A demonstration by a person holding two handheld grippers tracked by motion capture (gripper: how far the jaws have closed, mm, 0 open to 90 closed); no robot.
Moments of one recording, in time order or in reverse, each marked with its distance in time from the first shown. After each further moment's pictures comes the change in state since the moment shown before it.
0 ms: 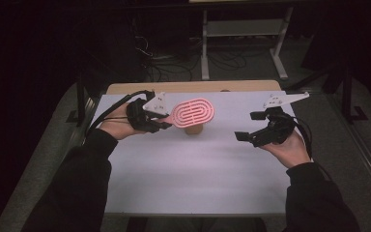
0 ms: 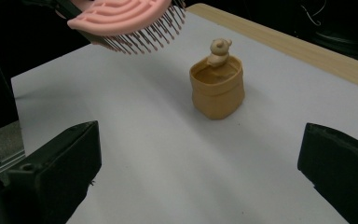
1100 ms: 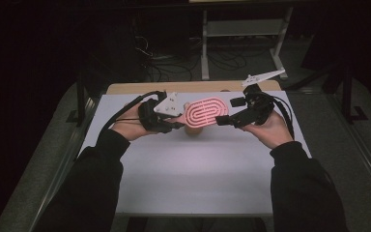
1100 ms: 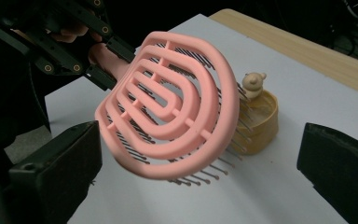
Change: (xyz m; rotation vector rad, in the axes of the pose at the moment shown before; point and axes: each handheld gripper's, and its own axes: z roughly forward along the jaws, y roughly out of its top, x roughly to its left) left arm -0.008 0.023 0.012 -0.072 0.007 0.039; right arm 0.008 0.060 0.030 0.049 0.106 0.032
